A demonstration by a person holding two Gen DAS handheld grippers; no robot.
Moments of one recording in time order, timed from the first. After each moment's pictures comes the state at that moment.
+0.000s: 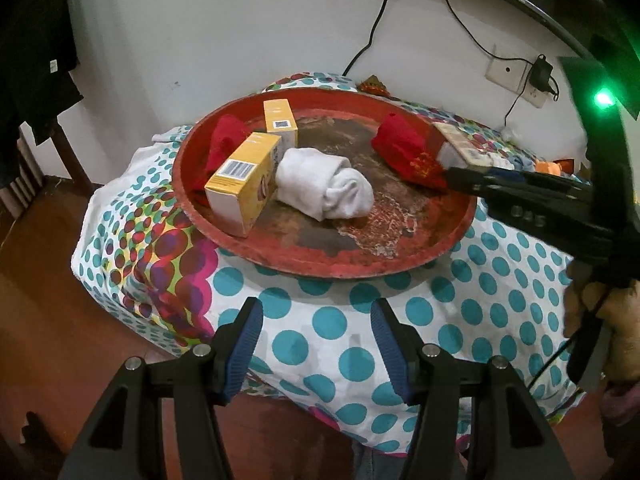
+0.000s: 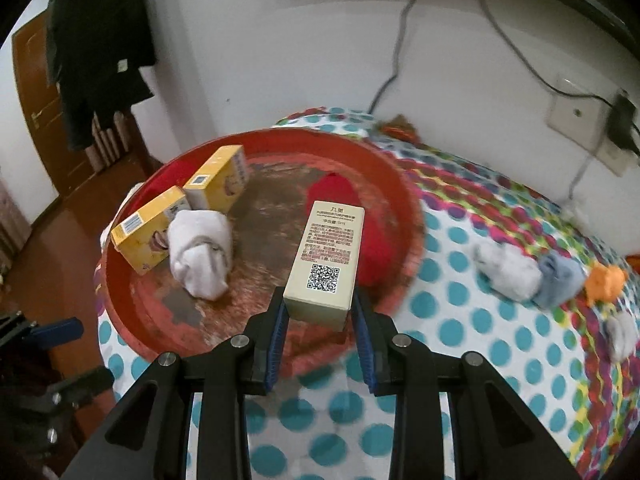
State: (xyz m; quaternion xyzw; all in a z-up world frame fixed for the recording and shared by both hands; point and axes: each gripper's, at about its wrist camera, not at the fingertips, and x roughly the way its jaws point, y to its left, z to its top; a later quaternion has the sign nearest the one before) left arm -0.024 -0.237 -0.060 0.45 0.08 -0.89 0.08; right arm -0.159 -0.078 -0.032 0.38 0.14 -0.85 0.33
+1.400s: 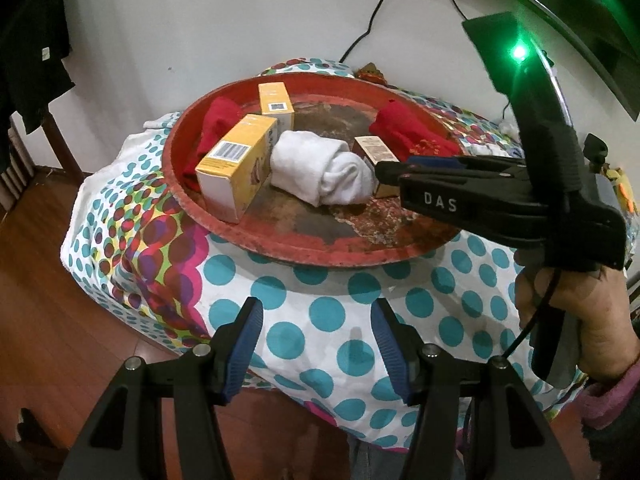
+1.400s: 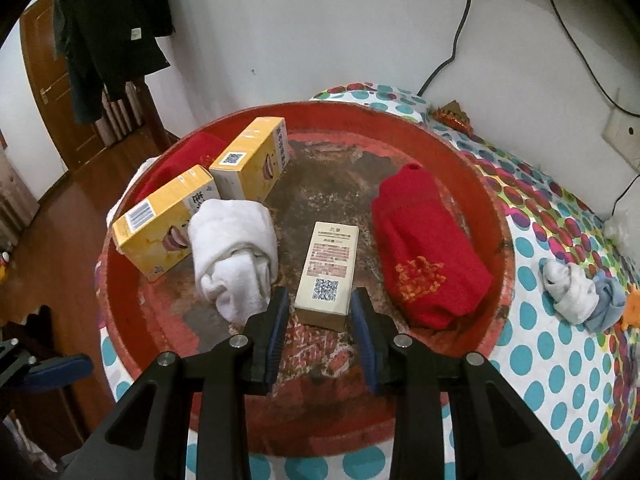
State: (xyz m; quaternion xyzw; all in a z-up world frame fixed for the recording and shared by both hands) left arm -0.027 -0.240 -0.069 0.47 0.09 -0.88 0.06; right arm -0.159 -0.132 -0.054 0.41 0.16 -0.83 0.35
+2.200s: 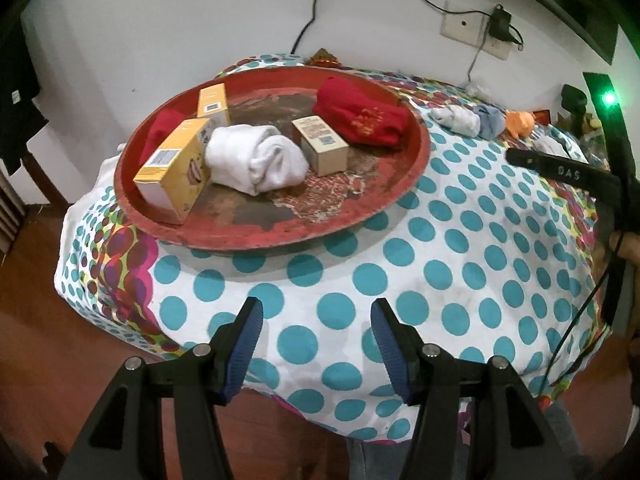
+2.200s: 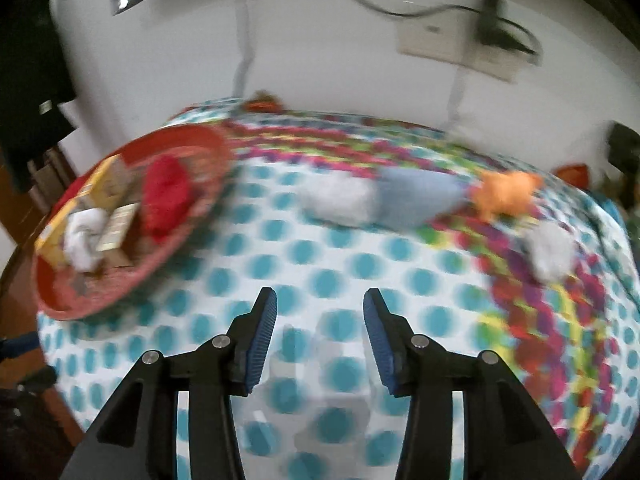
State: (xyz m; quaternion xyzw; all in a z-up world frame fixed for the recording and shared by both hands) left arm -0.030 -0.193 -0.078 0.48 0.02 -0.88 0.03; right arm -0.200 0.073 -0.046 0.42 0.08 -0.88 0.20
